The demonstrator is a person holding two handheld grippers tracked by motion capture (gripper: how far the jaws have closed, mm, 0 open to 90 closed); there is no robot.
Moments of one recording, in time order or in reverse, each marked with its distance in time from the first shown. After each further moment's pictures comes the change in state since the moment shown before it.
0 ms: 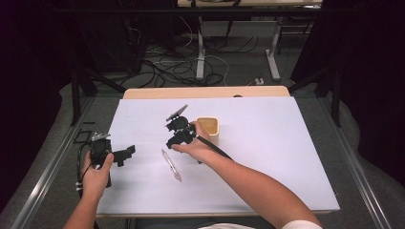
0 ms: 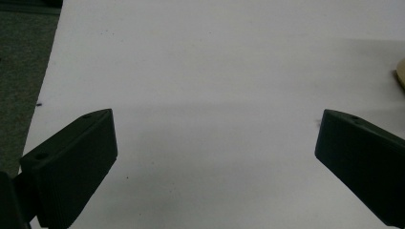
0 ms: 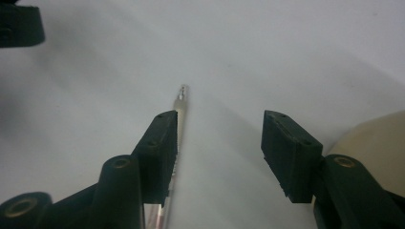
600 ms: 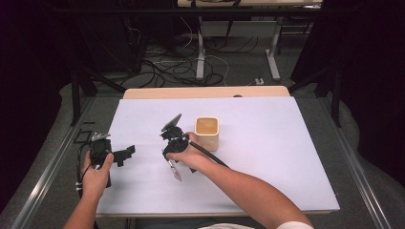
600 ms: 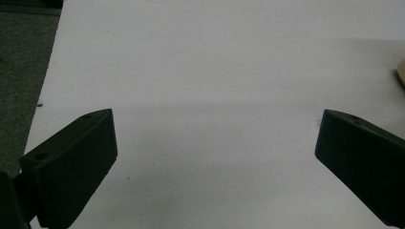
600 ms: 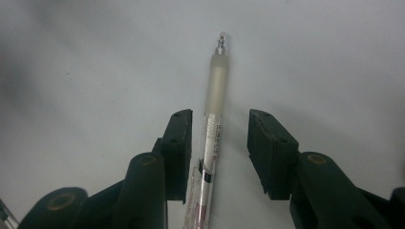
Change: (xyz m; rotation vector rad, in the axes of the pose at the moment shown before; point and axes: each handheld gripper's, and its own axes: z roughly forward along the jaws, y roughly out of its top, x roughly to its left) left arm 0.001 0.000 0.000 0.002 0.001 0.002; right arm 0.019 -0.013 0.042 0.080 0.099 0.122
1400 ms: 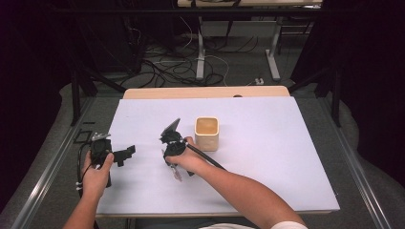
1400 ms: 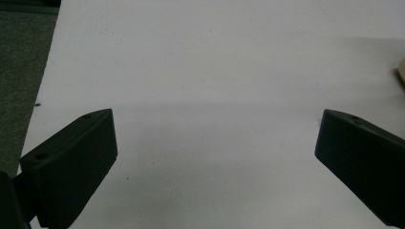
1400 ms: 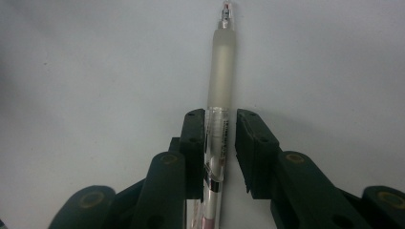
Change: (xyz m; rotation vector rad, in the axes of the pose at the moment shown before) left arm 0.001 0.000 0.002 -0.002 -0.009 0.005; right arm -0.002 -0.001 0.021 0.138 -0.001 0.043
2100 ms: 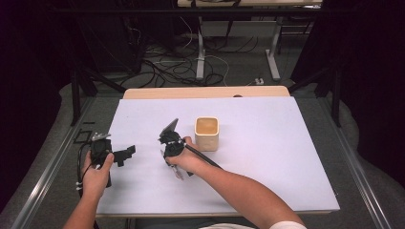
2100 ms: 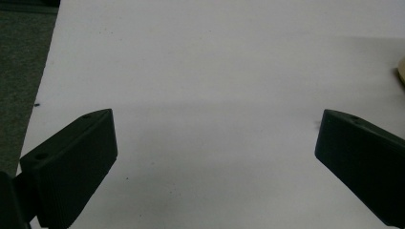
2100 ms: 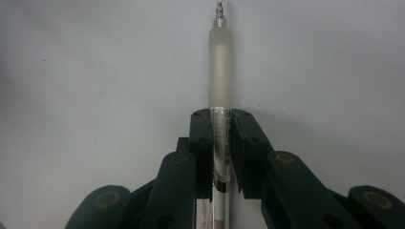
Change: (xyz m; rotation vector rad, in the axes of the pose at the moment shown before) left arm 0.000 0.000 0.001 0.000 0.004 -0.002; right arm 0.003 0.002 -0.002 0.044 -0.025 -0.026
